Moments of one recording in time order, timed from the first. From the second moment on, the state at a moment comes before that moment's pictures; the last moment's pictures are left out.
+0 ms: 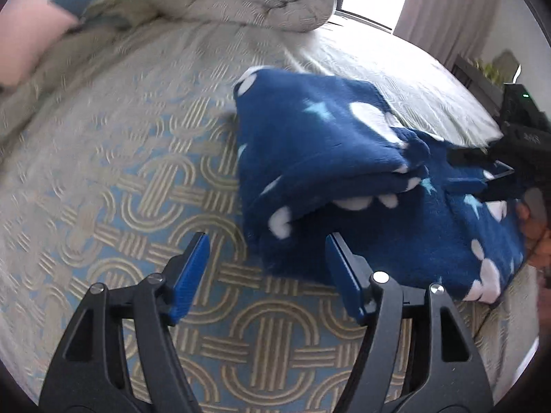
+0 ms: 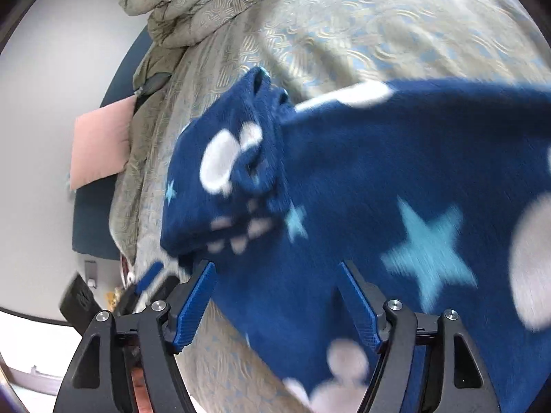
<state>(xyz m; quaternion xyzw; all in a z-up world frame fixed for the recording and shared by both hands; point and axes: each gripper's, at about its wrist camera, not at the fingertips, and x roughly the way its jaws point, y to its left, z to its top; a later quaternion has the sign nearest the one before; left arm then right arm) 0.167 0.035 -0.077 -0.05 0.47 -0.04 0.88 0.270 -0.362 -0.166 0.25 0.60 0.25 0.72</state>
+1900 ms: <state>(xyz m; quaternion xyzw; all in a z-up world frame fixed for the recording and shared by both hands) 0.155 -0.007 -0.097 0.04 0.47 -0.07 0.88 0.211 -0.425 -0.152 0.18 0.56 0.10 0.80</state>
